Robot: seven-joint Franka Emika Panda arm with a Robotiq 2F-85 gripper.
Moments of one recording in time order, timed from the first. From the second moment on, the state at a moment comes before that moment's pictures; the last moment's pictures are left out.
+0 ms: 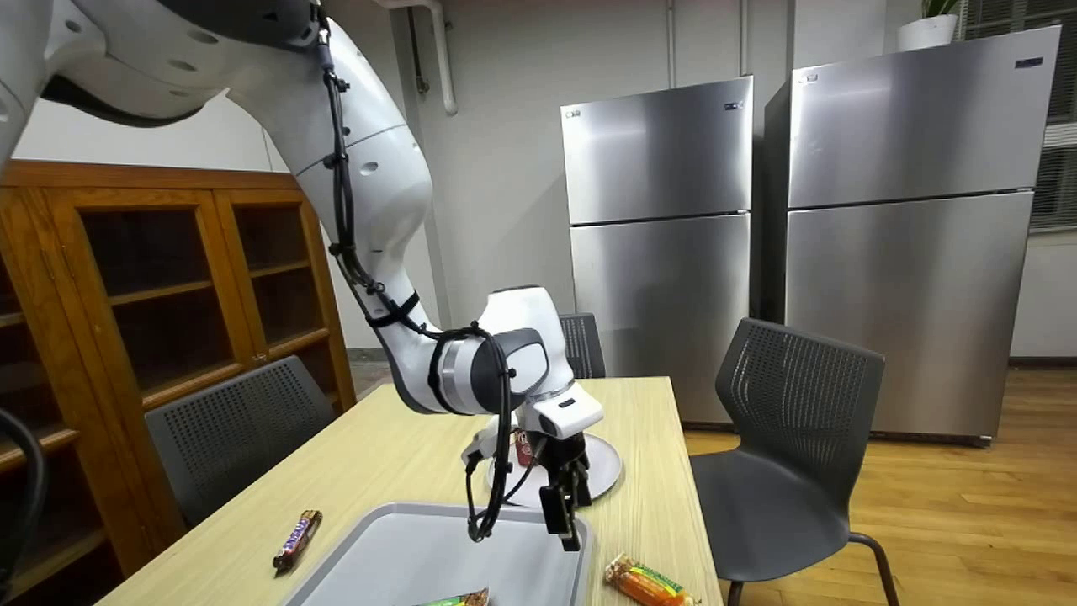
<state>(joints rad) 0.13 0.57 -0.41 -2.29 0.11 2.85 1.15</state>
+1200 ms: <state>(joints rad) 0.19 0.51 -0.24 -2.41 0.09 2.87 1.04</state>
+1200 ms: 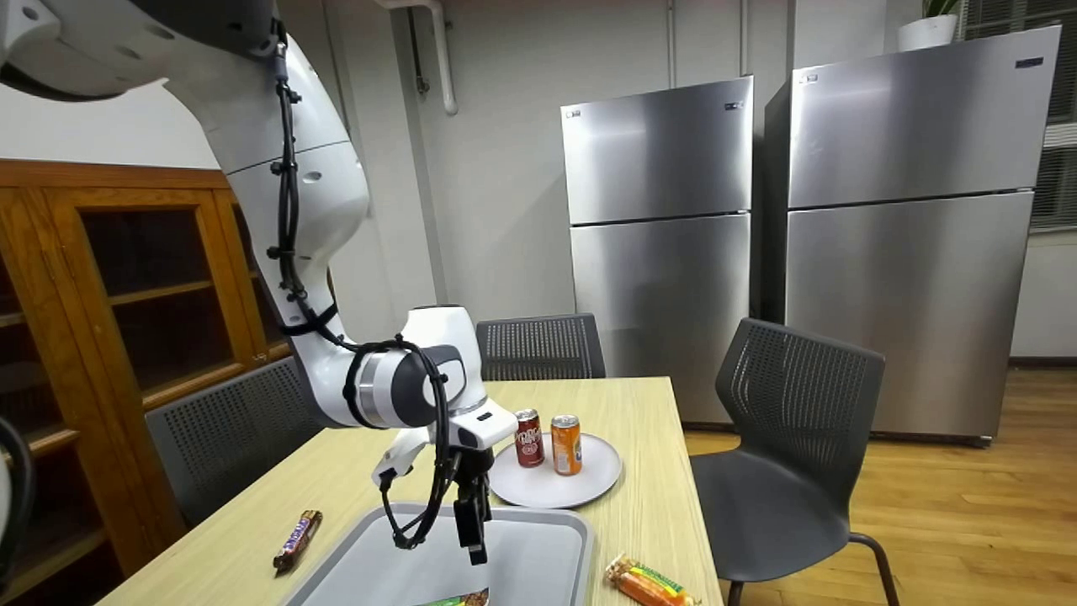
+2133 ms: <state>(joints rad) 0.19 0.51 -0.24 -2.45 0.09 2.92 1.02</state>
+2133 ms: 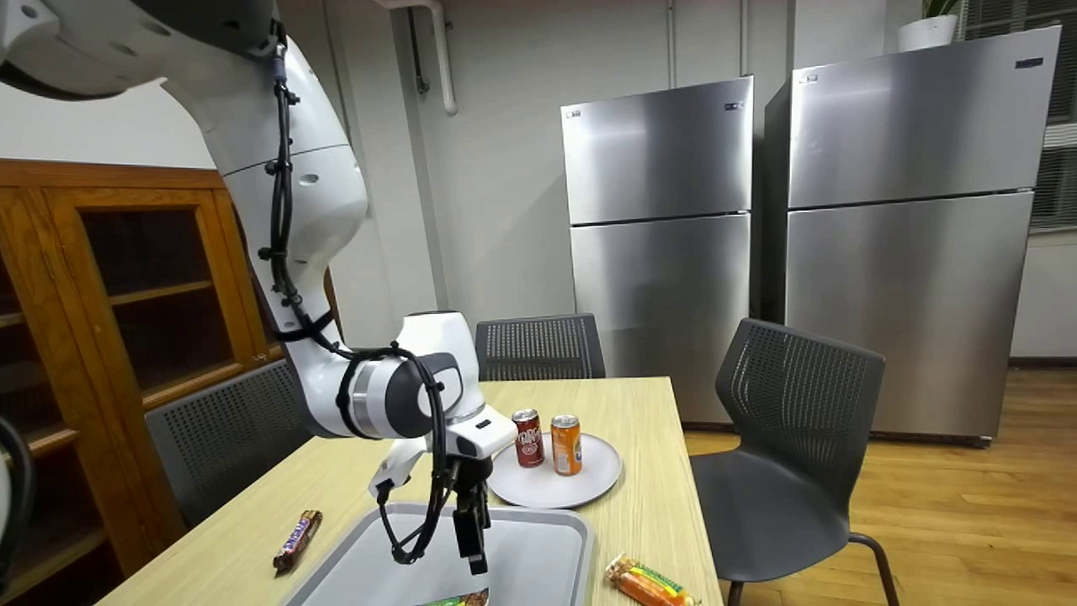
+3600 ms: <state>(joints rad) 0.08 0.51 -0.09 -2.60 0.25 3.01 0.77</state>
